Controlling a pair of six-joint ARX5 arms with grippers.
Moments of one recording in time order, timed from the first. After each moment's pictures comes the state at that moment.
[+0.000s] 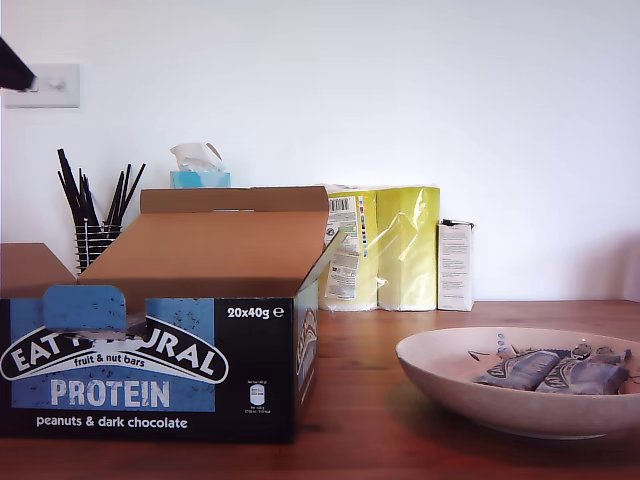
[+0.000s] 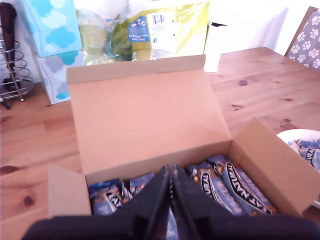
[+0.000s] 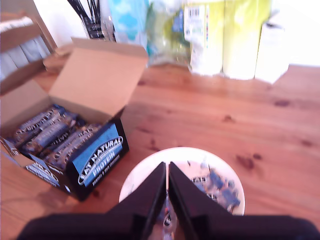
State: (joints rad) left arm -0.34 0.54 0.50 -0.25 0.14 -0.07; right arm 0.26 0.18 0.59 -0.69 -0.20 0.01
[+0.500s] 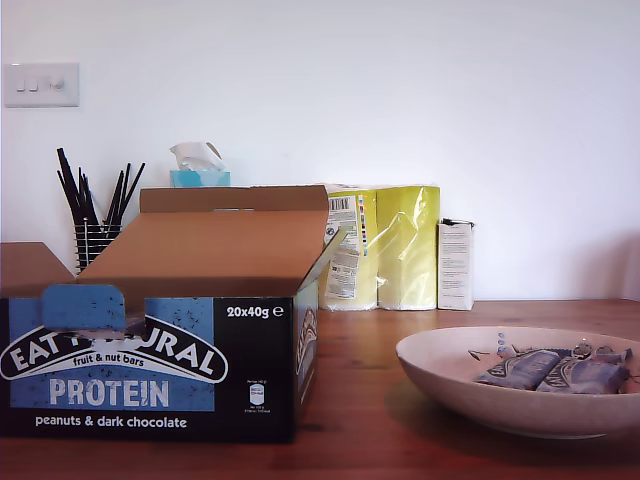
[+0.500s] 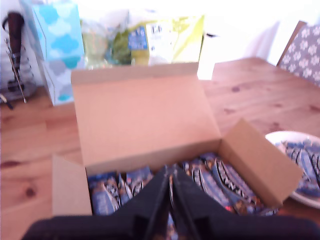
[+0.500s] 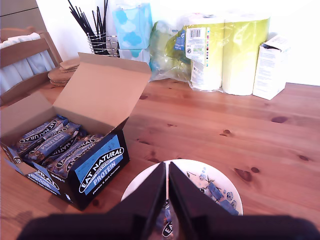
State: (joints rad) left arm -0.34 0.40 0.50 -0.43 0.15 -0.10; right arm 0.26 0.15 0.59 -0.69 -0.20 0.00
